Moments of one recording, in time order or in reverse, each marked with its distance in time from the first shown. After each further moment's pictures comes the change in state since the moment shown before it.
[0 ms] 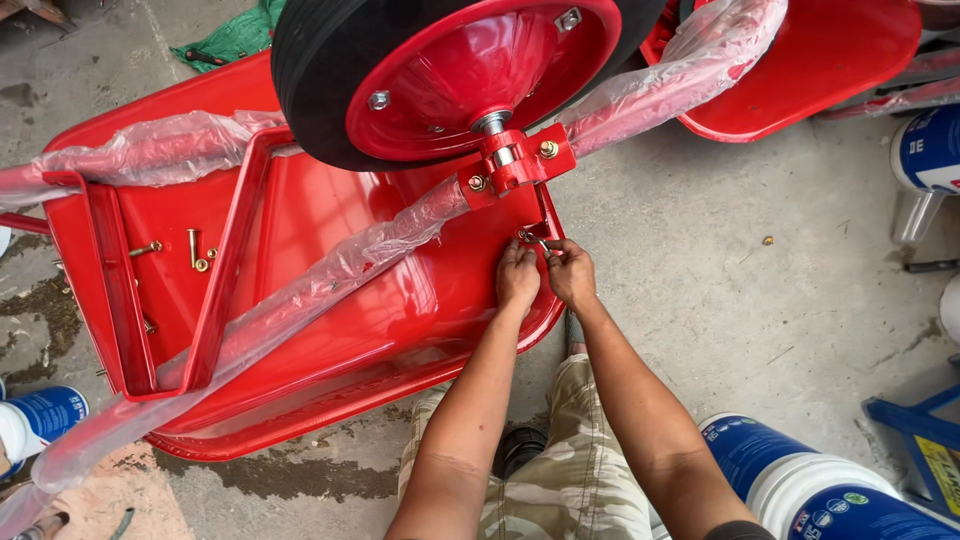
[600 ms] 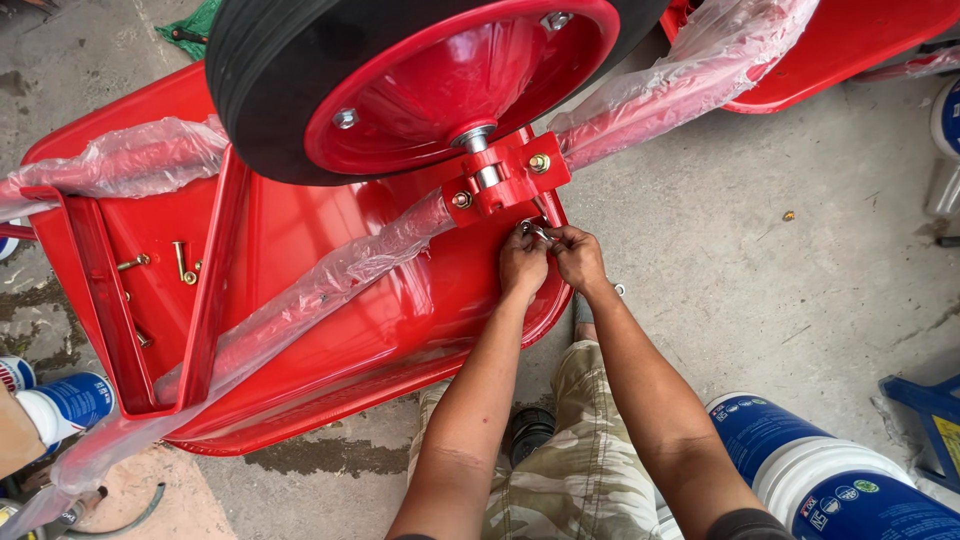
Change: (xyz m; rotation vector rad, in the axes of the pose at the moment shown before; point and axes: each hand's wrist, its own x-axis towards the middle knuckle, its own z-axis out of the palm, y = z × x) left_hand -0.025 0.069 -0.001 -0.096 -0.011 -0.063; right_hand 0.026 -0.004 -0.005 0.114 -0.124 -0.084
